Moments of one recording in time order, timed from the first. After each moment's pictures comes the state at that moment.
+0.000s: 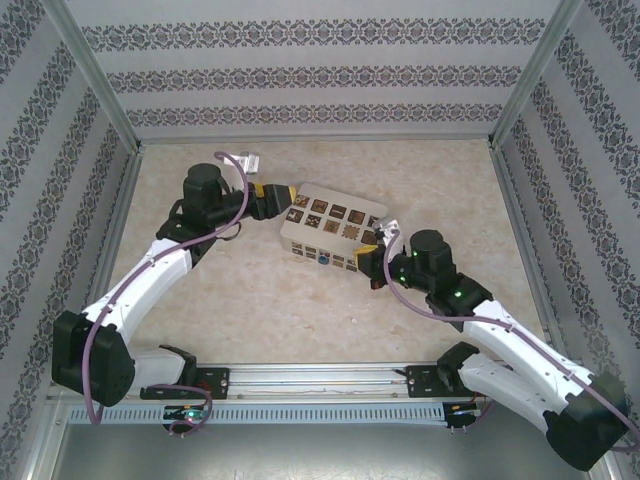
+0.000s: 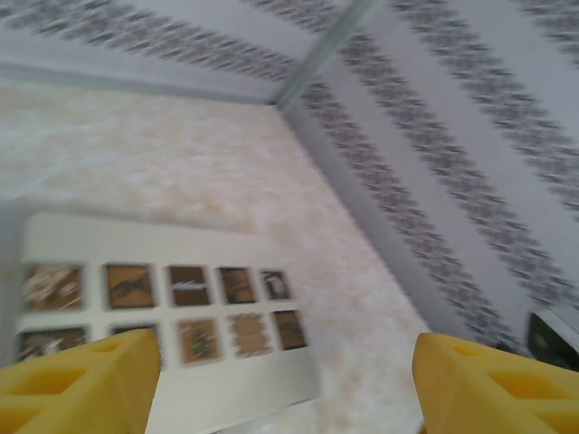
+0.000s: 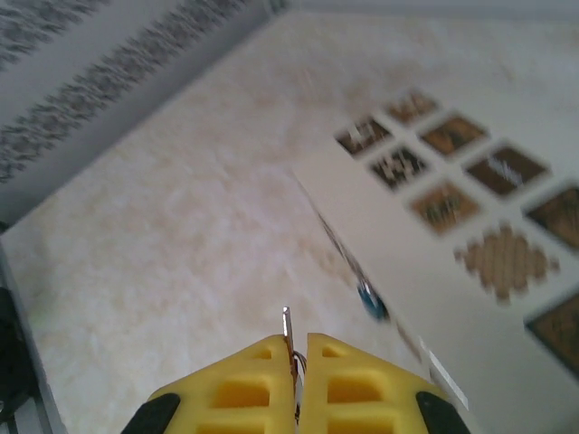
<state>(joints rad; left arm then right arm) -0.31 1.28 1.01 0.01 0.63 -0.51 0.56 0.85 0.57 -0.11 -0.38 0.20</state>
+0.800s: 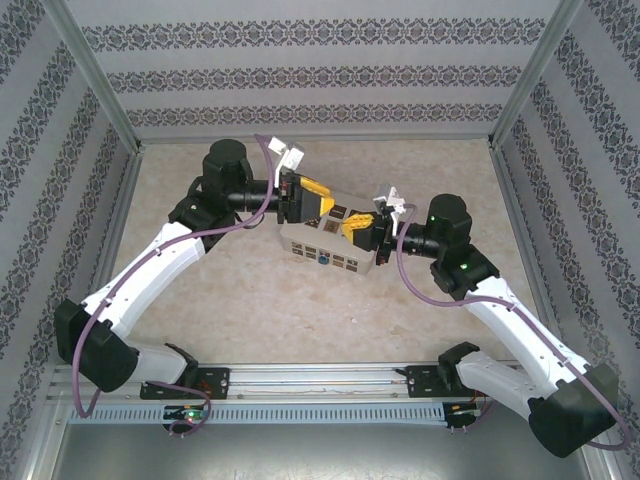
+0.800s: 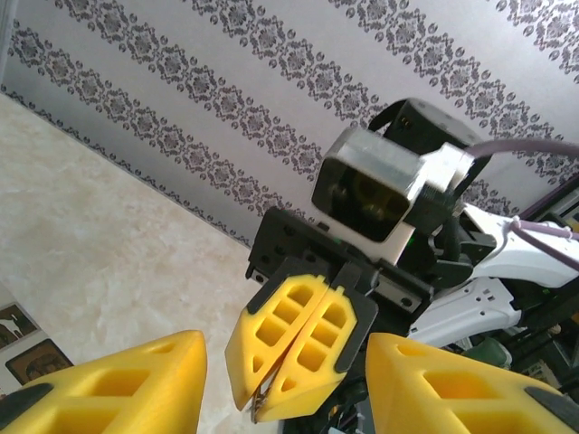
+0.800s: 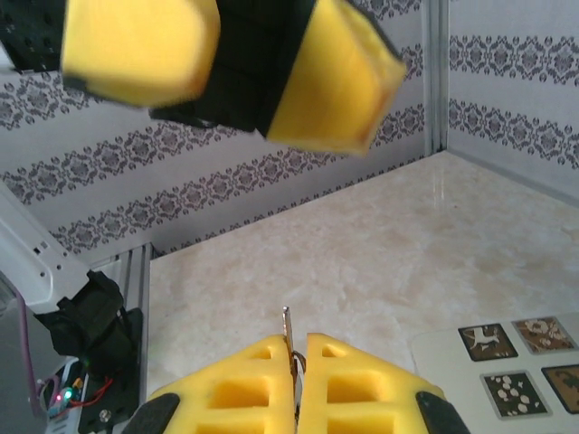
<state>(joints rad) -0.50 1.36 1.29 -0.11 0.95 -0.42 0.43 0.97 0.79 0.05 -0.84 0.12</state>
